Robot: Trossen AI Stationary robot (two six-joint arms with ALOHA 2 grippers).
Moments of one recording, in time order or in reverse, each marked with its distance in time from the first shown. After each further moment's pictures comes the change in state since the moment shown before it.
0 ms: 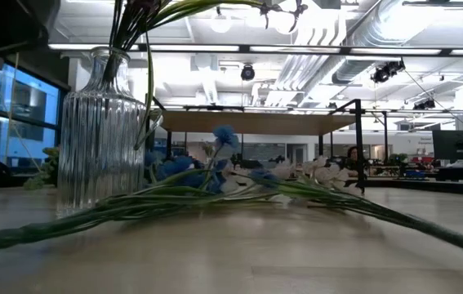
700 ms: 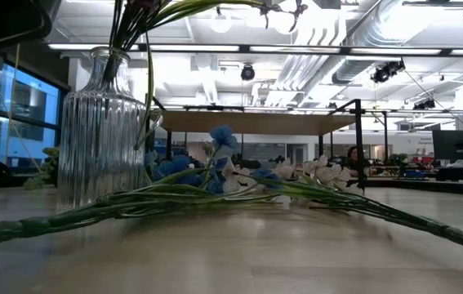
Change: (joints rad) left arm -0.004 -0.004 0.001 0.044 0.003 -0.005; right arm 0.000 0.000 0.000 0.002 0.000 0.000
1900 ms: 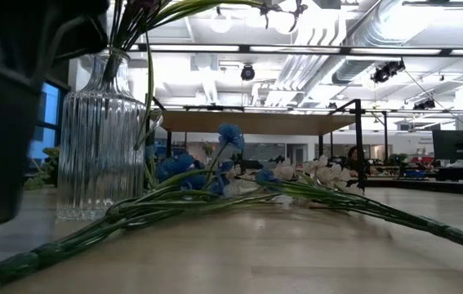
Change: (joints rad) left arm 0.046 0.000 0.001 -0.059 -0.121 0.012; right arm 0.000 0.000 0.000 0.000 -0.033 0.000
